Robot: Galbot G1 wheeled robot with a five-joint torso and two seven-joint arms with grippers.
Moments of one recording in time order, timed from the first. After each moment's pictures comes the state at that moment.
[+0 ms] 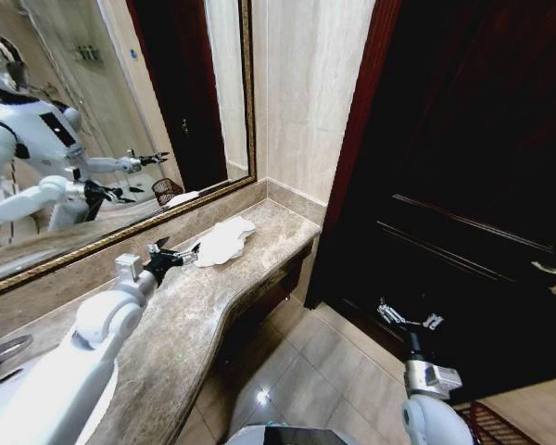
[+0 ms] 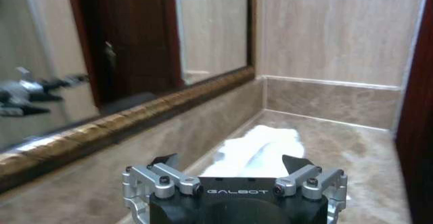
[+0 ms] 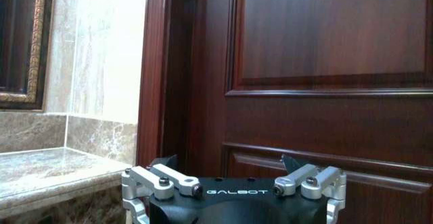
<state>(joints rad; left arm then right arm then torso) 1.21 -0.82 -0.66 -2.07 -0.78 0.53 -0.05 -1.64 1.58 0.79 2.09 0.09 0.20 -0.02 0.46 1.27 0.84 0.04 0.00</state>
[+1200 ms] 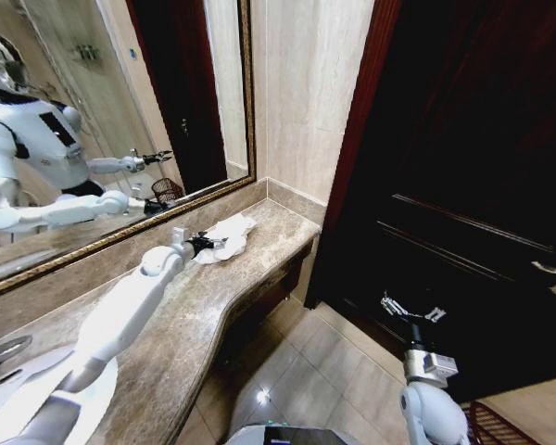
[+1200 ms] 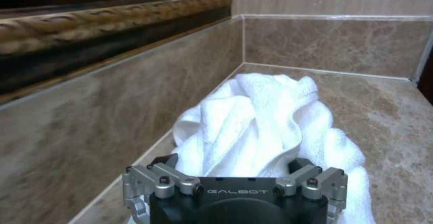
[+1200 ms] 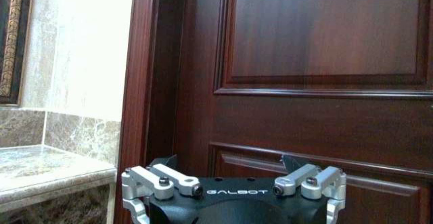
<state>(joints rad) 0.59 -0.92 -0.11 -1.40 -0.62 0.46 0.12 -1.57 1.59 0.80 2.05 0.05 0.17 0.00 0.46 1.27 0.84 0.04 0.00</state>
